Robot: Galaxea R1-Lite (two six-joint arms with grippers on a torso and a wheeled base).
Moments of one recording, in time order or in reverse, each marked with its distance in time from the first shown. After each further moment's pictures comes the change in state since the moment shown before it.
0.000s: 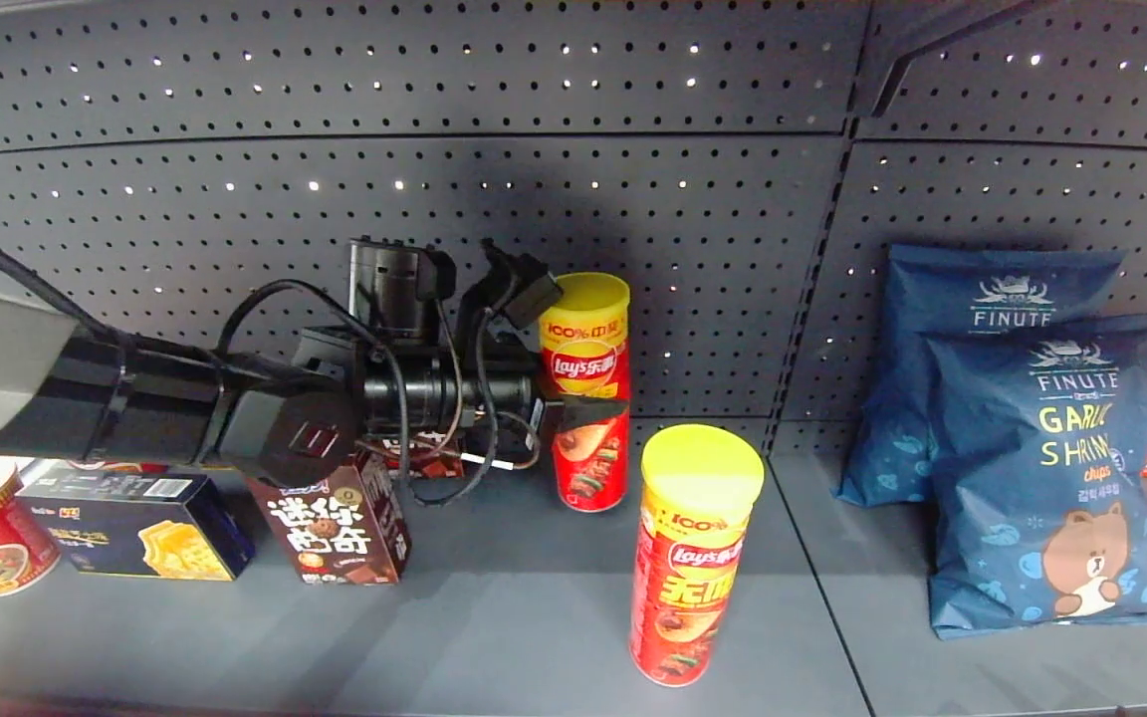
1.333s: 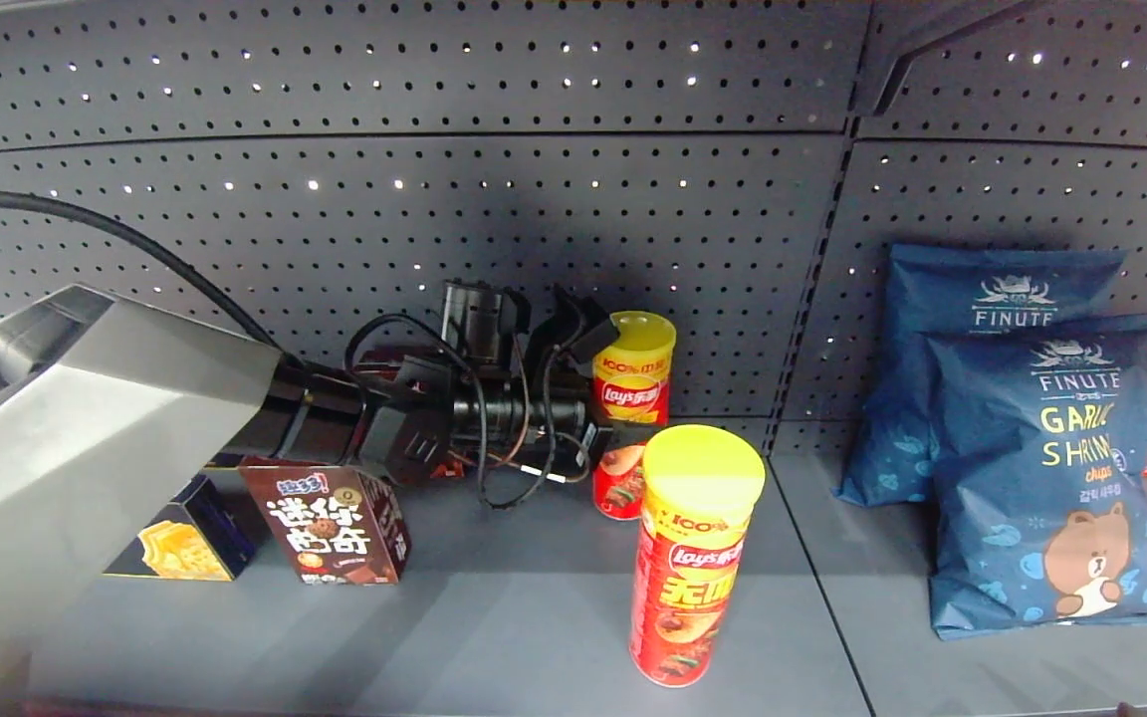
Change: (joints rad) left arm -0.042 0.205 -0.166 0.003 -0.004 0.063; right arm -0.004 -0.001 -0.004 0.000 -0.001 0.000
